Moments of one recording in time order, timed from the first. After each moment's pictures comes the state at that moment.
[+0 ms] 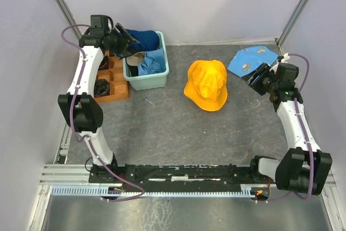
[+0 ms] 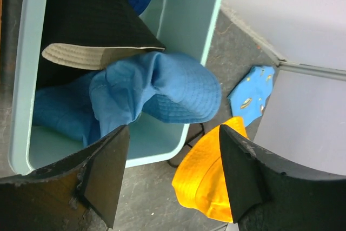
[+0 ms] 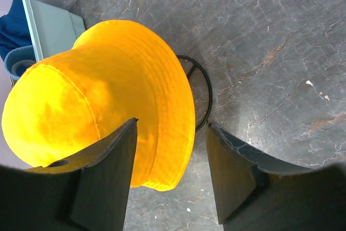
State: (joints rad) left arm -0.02 1.87 1.95 -0.78 0.31 -0.80; right arm -0.17 1.19 0.91 -0.29 -0.36 0.63
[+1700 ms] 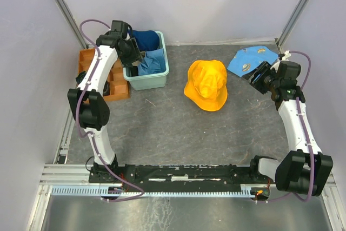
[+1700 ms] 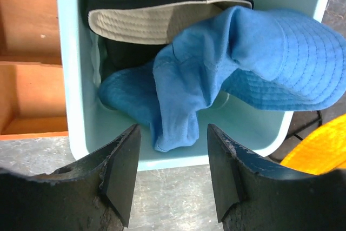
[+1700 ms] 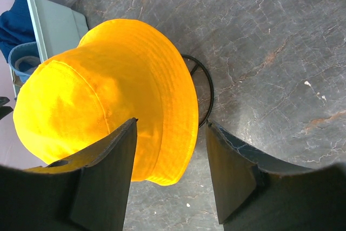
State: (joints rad) left arm -0.16 1.94 1.95 -0.97 0.04 -0.49; right arm -0.17 1.18 0.96 -0.35 -0.36 0.60
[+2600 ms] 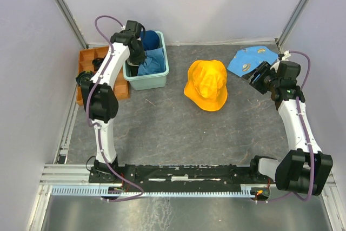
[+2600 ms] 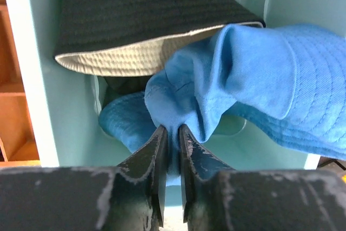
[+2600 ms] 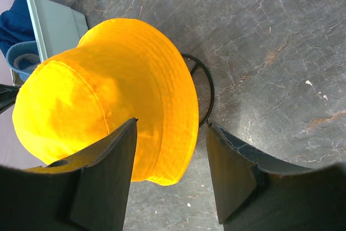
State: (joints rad) left arm -0.23 2.10 2.09 -1.00 -0.12 -0.44; right arm -0.17 1.19 0.96 -0.35 -0.37 0.60
